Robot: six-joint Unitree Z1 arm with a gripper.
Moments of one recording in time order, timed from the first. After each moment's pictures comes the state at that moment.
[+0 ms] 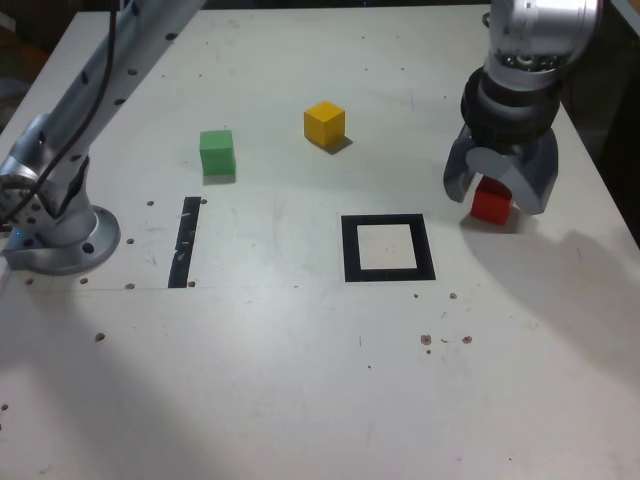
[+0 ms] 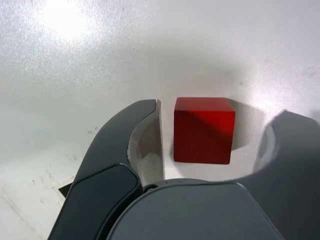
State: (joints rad) arm -0.06 2.32 -1.98 1.20 0.30 0.40
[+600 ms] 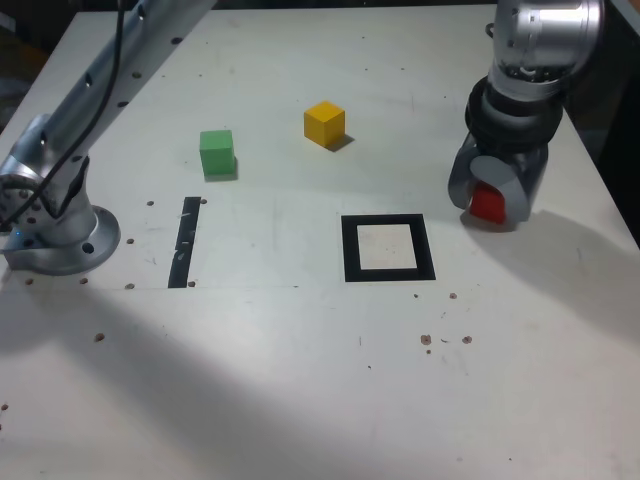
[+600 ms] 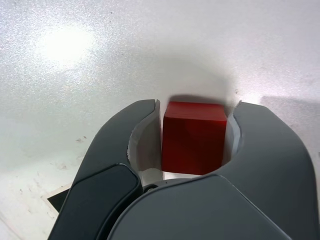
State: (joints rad) arm -0.05 2.35 -1.98 1.18 0.29 0.40
